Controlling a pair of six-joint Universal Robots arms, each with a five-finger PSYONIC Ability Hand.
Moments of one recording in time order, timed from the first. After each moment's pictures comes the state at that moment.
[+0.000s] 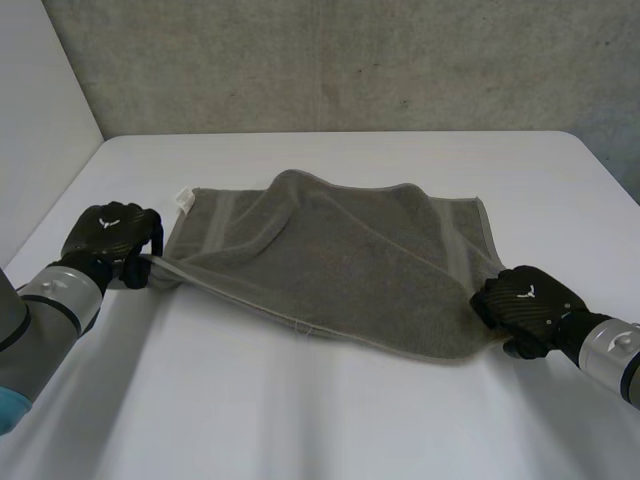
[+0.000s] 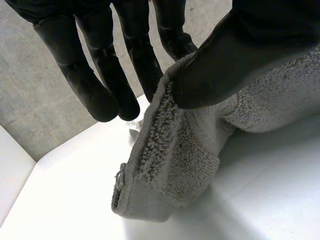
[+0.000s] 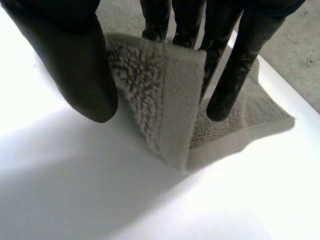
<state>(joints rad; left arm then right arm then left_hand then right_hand) 4.58 -1.82 -1.85 3.47 -1.35 3.43 1.50 -1.27 1.96 -0.09 0.89 2.29 1.52 1.52 1.55 1.53 1.52 0.90 0.90 0.90 0.90 0.73</state>
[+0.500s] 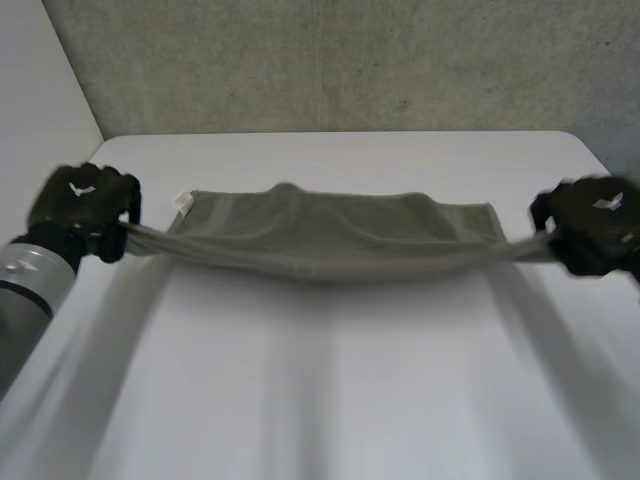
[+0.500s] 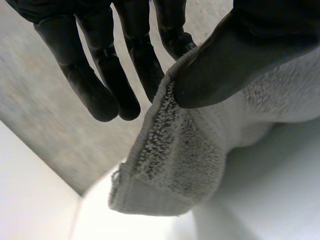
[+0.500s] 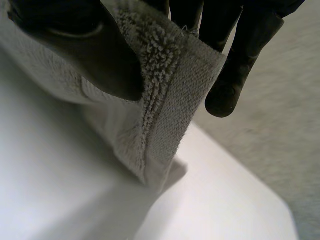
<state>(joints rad) 4.60 -1.63 -1.88 3.46 -1.34 3.53 1.43 -1.64 1.89 -0.06 0.94 2.71 1.52 1.52 1.55 1.53 1.52 1.34 1.32 1.34 1.35 1.17</state>
